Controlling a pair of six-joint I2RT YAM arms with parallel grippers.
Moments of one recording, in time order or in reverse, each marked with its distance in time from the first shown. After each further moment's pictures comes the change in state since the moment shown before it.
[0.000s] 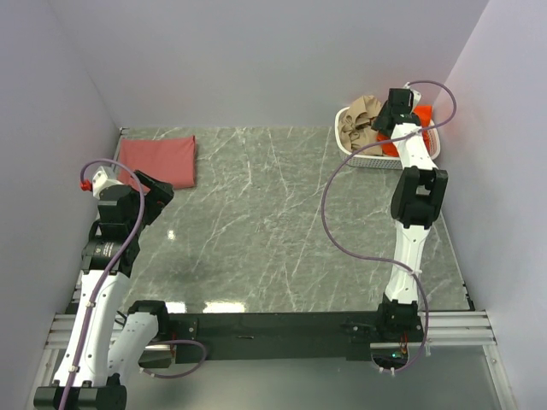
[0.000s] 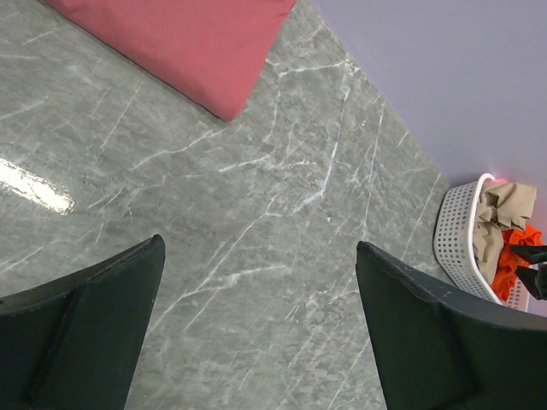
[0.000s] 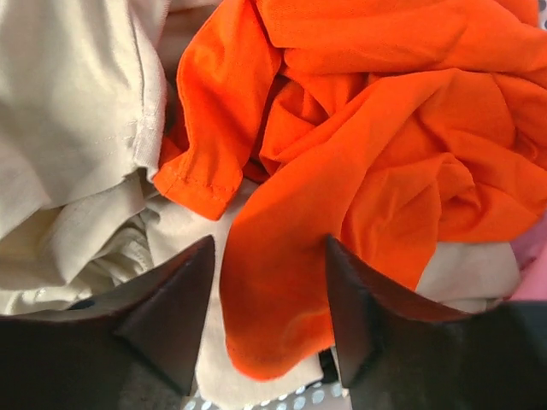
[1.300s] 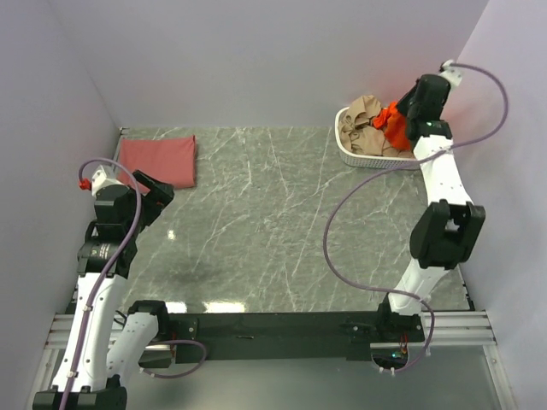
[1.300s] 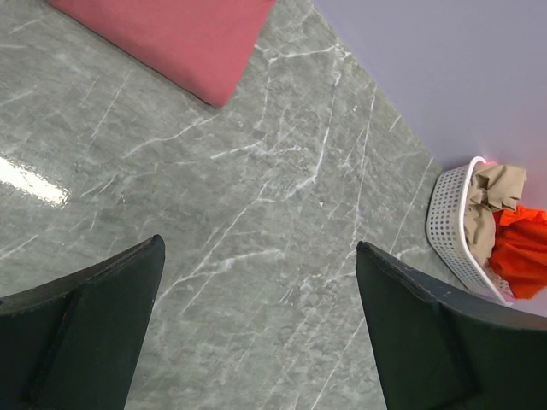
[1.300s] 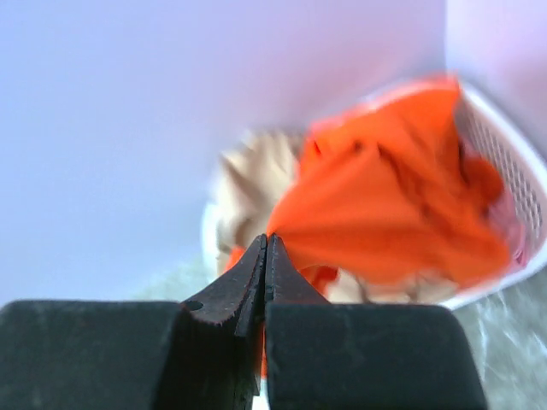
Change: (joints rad) left arm 0.000 -0.010 0.039 -0.058 0.038 0.009; right arm -0.013 -0.537 -0.459 0.311 -0.055 0.113
